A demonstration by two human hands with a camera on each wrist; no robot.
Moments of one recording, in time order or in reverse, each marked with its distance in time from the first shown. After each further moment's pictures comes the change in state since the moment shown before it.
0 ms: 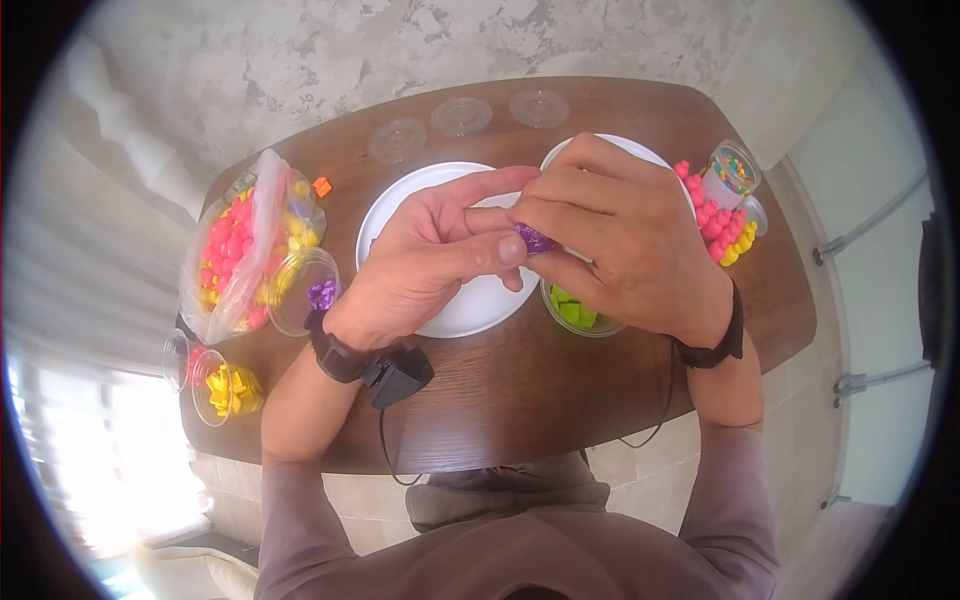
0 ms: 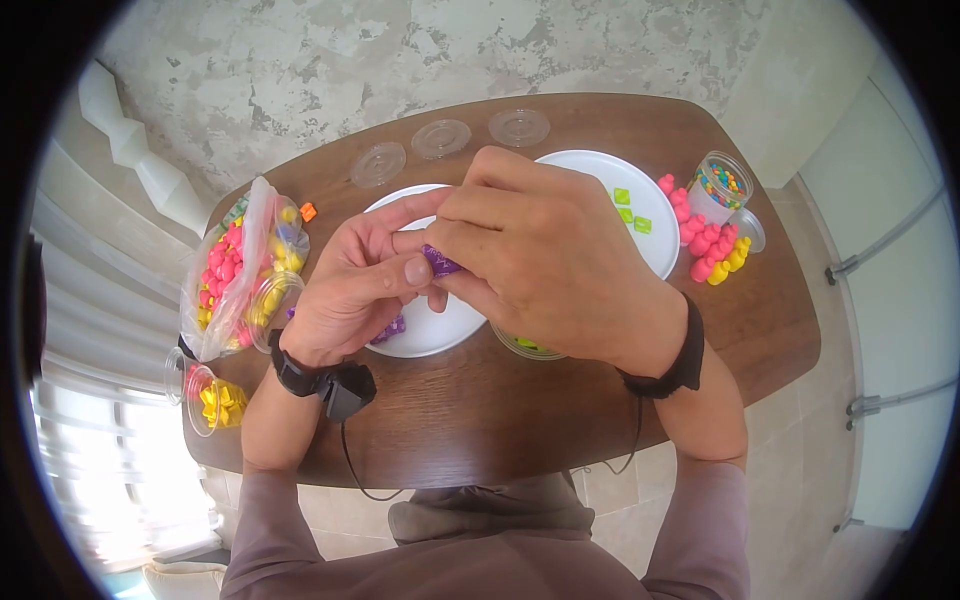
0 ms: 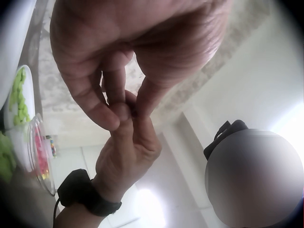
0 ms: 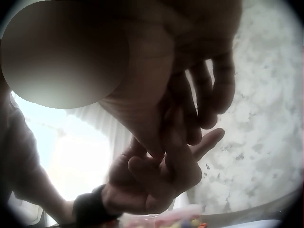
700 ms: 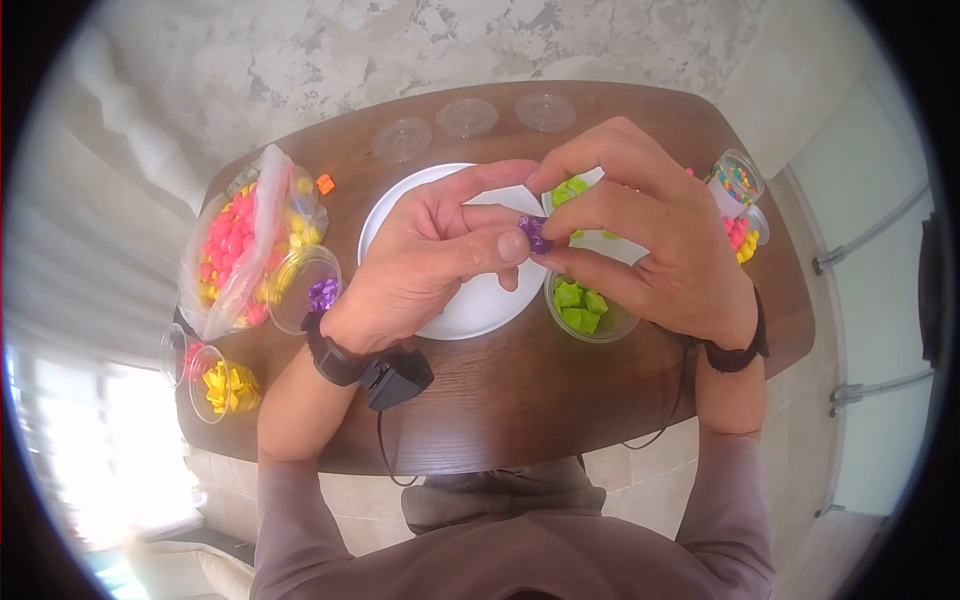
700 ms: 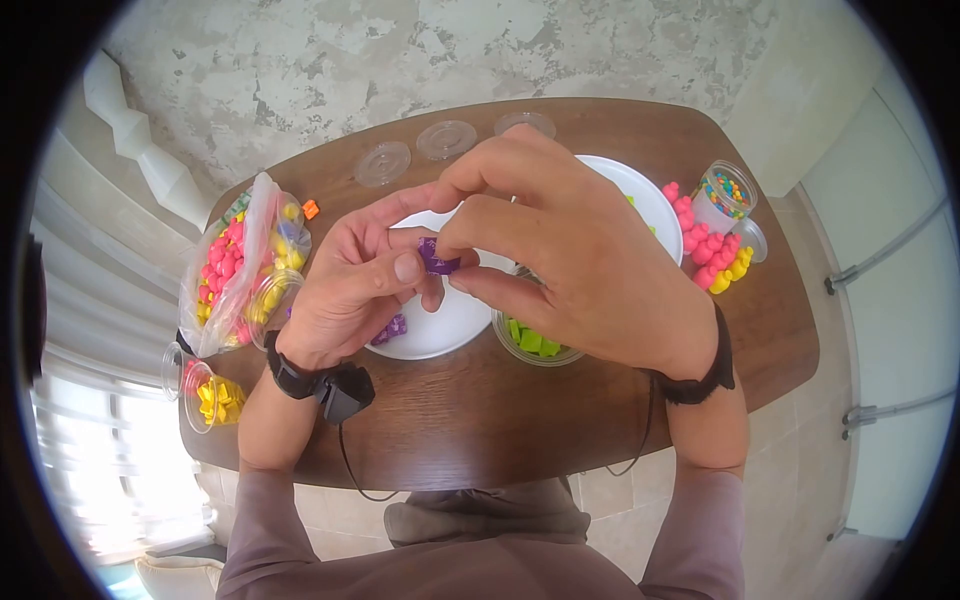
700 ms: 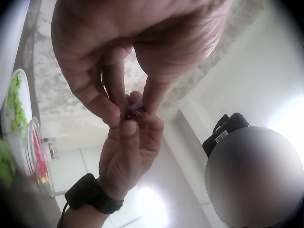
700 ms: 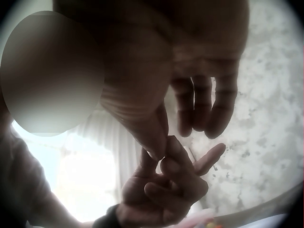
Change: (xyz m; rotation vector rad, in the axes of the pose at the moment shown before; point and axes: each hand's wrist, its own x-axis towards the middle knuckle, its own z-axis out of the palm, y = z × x) left_hand -0.003 0.003 -0.003 0.053 -0.010 0.050; right_hand 0.003 0.003 -0.017 0.235 -0.034 0.075
